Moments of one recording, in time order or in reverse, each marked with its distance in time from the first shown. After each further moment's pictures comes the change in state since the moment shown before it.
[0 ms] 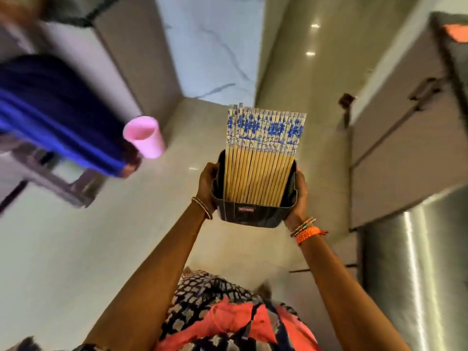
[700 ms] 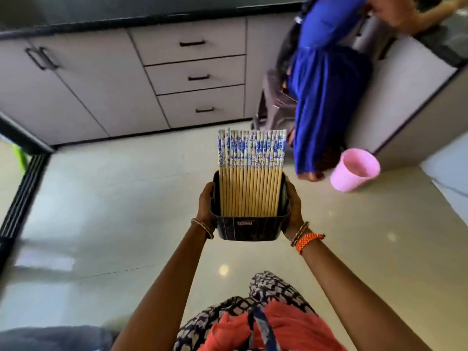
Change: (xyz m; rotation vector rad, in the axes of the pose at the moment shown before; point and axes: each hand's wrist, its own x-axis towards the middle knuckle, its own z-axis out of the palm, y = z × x) left_hand -0.205 0.083 -0.463 -0.233 1.145 0.423; right_hand -0.092 0.351 0.423 -0.347 -0.993 0.760
